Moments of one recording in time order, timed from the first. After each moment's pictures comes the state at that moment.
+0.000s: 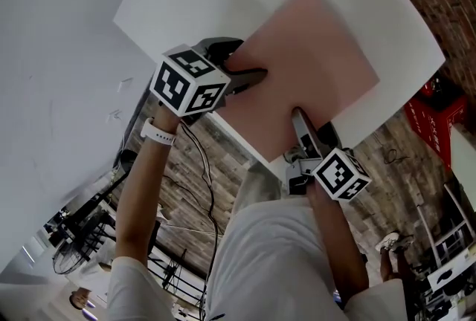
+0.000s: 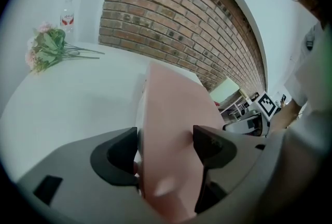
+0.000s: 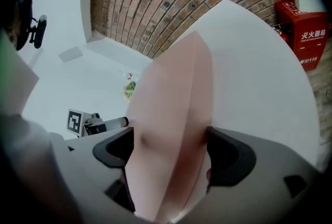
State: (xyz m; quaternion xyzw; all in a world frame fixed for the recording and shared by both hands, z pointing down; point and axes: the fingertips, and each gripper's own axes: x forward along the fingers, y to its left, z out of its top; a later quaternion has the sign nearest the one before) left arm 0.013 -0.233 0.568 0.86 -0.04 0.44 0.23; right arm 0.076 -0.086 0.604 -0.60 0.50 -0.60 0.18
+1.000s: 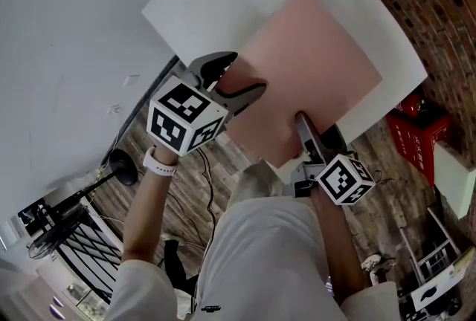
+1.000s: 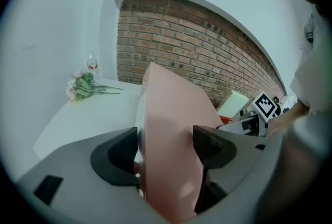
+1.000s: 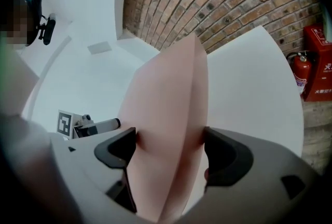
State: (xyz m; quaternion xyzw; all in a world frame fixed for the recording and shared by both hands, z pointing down) left arm -0.020 -0.201 0.444 0.90 -0.16 0.36 0.16; right arm 0.074 -0.087 0.515 -0.59 0.60 -0.53 0.16
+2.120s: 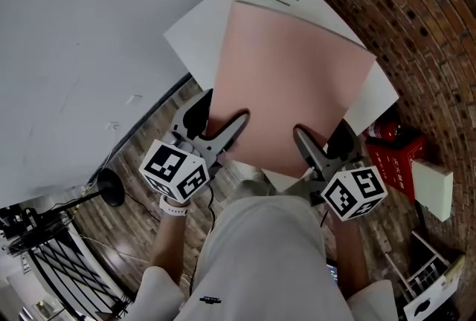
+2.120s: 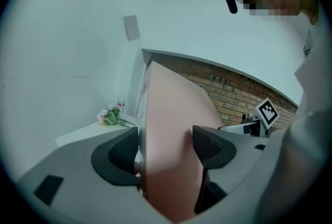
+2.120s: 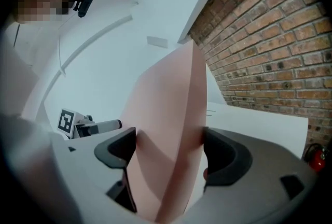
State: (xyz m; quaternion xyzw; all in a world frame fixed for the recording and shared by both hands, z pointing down) left arm -0.087 -0.158 0.307 0.93 -0.31 0.12 0.16; right arm 0.064 -0.094 0.348 -0.56 0.77 -0.31 0.04
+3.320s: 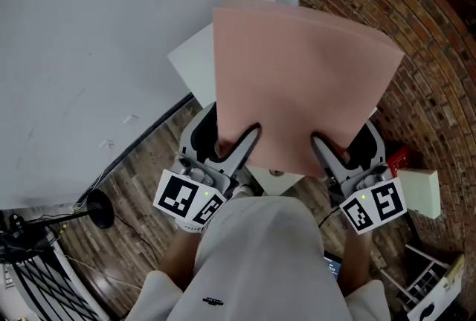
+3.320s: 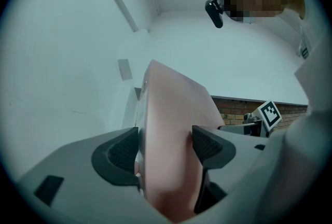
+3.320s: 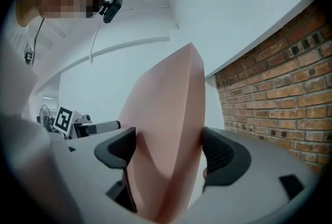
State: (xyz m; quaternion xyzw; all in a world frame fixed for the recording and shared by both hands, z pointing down) left arm -0.083 -0.099 0.196 0.94 -0.33 -0.04 0.07; right arm 0.078 -0.050 0.209 -0.57 0.82 -0.10 0.02
